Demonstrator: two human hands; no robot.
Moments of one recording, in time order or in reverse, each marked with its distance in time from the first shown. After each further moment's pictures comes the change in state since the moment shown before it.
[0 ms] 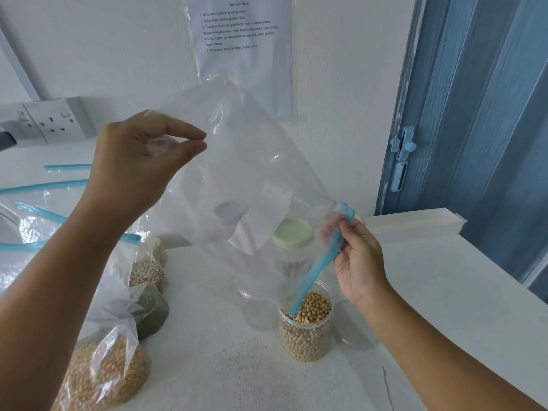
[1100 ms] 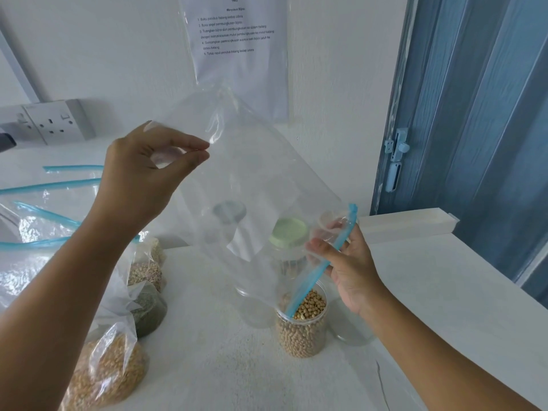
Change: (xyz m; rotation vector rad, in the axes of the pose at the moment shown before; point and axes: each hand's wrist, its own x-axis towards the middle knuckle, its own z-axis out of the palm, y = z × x) left_hand -0.012 0.003 0.006 0.001 0.010 0.027; right_hand -0.018 -0.005 -0.008 -0.314 -0.128 0.063
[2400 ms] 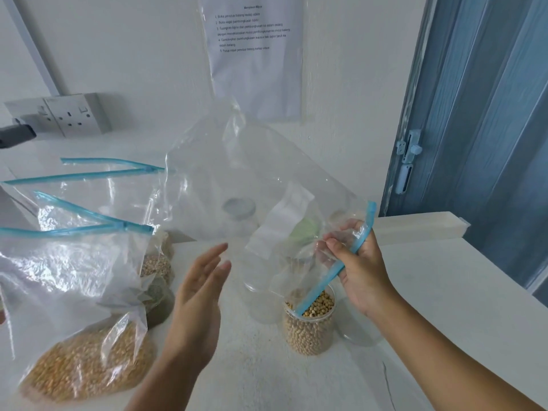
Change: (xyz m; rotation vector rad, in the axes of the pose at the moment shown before) left_hand -0.163 -0.011 0.072 -0.906 0.084 -0.854; right_hand -0.004 0.001 0.004 0.100 0.006 -0.008
